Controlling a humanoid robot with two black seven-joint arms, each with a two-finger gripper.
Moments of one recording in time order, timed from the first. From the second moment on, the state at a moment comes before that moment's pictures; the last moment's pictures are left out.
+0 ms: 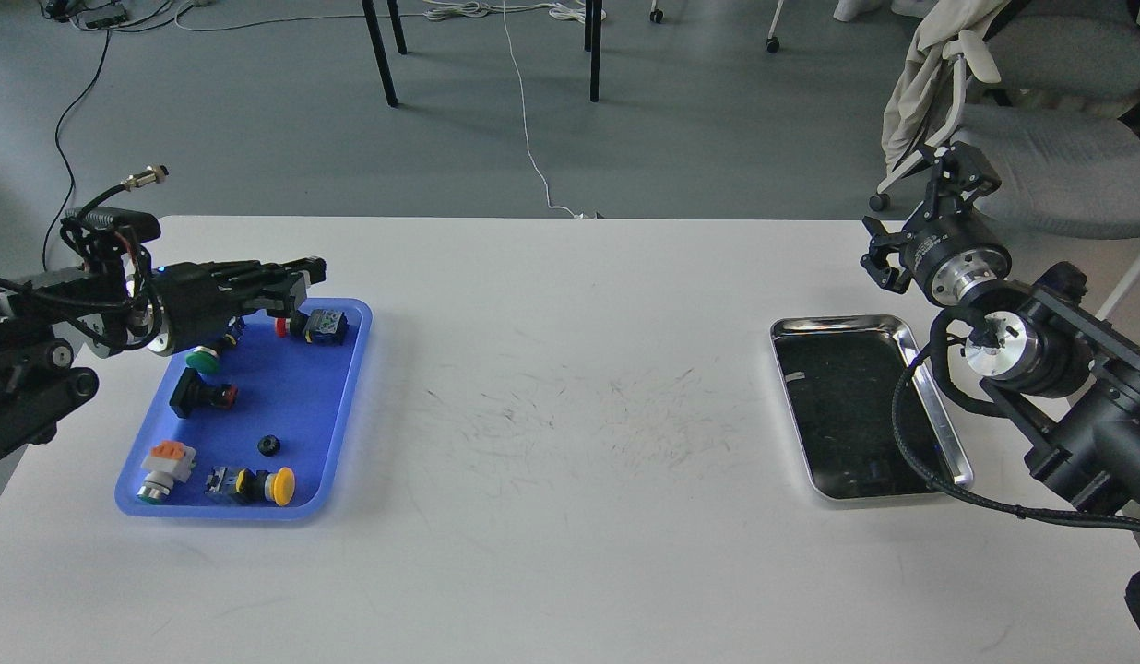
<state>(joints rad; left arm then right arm) -0.87 0.75 -0.26 -1.00 1.52 -0.08 -0.49 0.72 -0.42 0.71 0.84 -0.05 -0.07 0.19</state>
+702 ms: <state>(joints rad) -0.97 0.34 -0.13 -1.00 1.55 -0.12 -0.49 0.80 -0.49 0.71 0.84 -0.04 -0.08 0.18</state>
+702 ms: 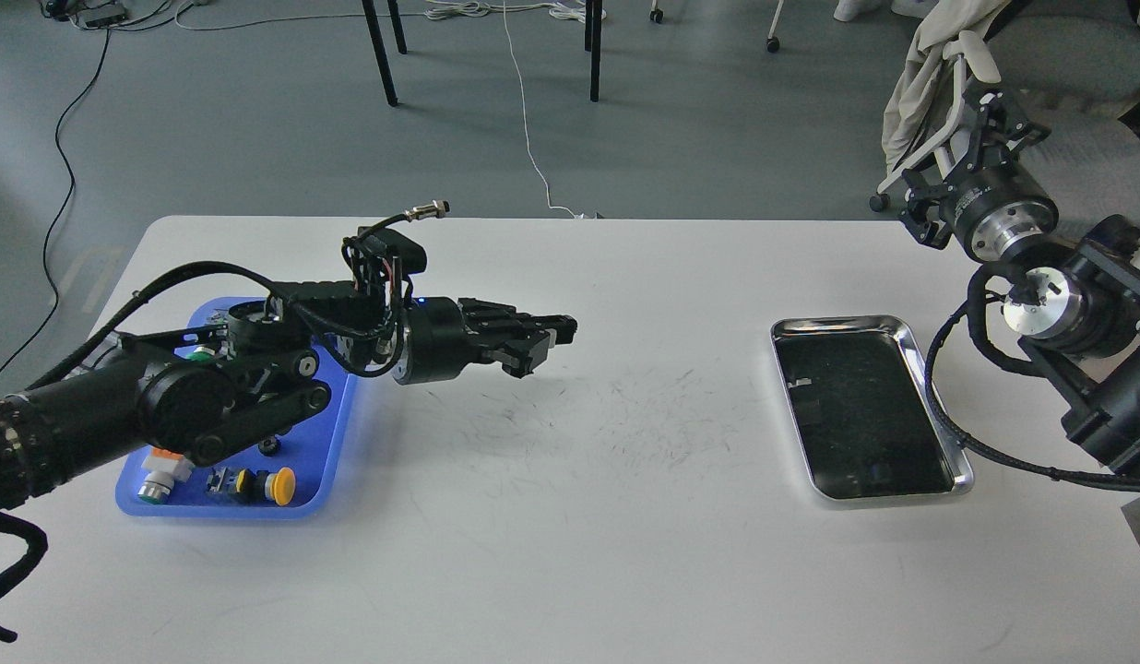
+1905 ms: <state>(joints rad) -0.94 -0.04 -0.05 -0.65 1.55 -0.12 -0.49 0.81 -0.51 0.64 0.82 -0.04 -0.08 0.17</state>
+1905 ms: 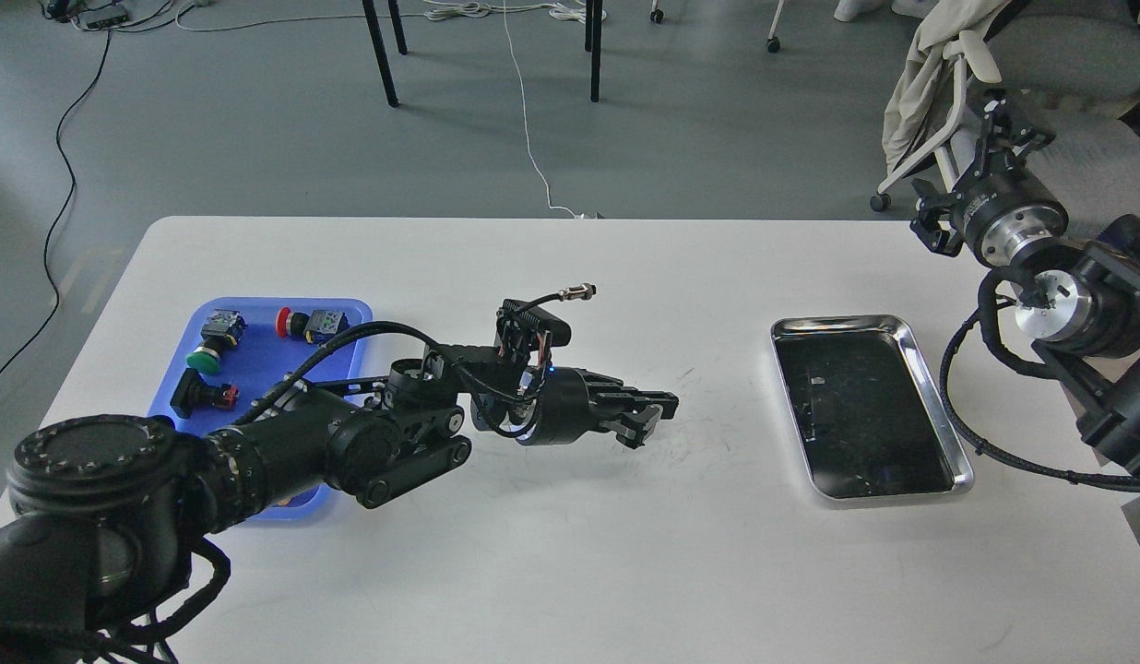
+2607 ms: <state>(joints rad) -0.92 -0.04 -0.05 -0.59 1.55 -0.11 -0.49 0.80 -0.51 0.63 0.82 -0.04 -0.08 0.17</state>
